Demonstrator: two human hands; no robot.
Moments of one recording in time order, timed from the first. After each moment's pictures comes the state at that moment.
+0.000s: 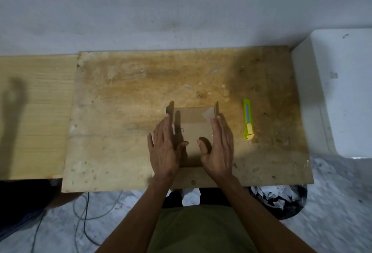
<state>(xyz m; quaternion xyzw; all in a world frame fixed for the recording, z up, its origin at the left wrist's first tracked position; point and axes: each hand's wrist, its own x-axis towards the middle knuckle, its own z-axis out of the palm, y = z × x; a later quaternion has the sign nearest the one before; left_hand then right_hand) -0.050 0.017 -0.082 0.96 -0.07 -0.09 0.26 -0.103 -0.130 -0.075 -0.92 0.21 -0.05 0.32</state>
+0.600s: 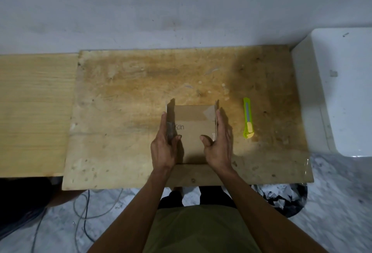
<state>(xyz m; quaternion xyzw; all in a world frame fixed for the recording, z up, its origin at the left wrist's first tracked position) -0.044 0.019 -0.081 0.91 -0.01 -0.10 0.40 -0.089 -0.136 -0.067 -0.85 0.29 0.00 0.43</state>
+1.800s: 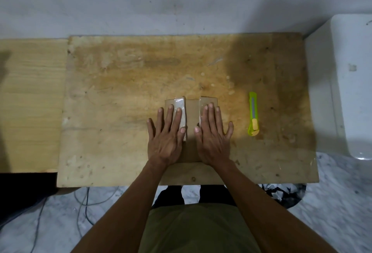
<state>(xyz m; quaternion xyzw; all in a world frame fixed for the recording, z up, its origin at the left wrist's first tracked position) -0.026 0.023 -0.114 0.95 -0.17 -0.21 0.13 -0.080 -0.130 -0.118 -0.96 0.18 0.09 0.18</state>
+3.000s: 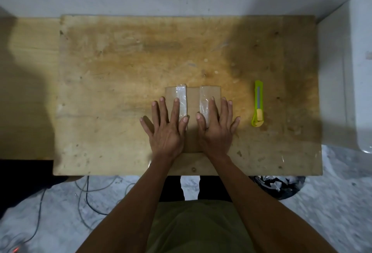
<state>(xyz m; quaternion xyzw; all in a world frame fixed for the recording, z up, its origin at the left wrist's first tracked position) -0.042 0.010 -0.117 0.96 -0.04 -0.21 0.14 -0.081 -0.120 -0.134 -0.93 0.29 -0.03 0.22</state>
